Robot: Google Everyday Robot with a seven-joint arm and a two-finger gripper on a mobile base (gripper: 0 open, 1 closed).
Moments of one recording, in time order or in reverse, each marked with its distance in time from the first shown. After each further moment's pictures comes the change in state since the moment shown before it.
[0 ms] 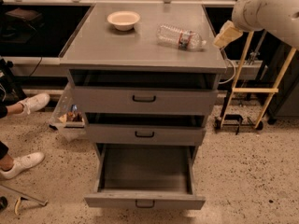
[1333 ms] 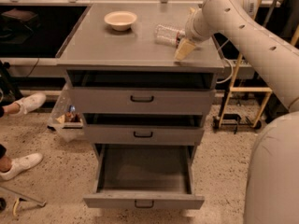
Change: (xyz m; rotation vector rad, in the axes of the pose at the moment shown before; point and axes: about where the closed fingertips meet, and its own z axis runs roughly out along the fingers) arm -0.059 0.105 0.153 -0.349 -0.108 -0.041
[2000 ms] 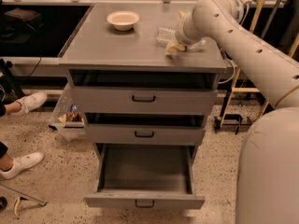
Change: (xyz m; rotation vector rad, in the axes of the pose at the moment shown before) arm -0.024 0.010 0.026 -0.008 -0.057 -0.011
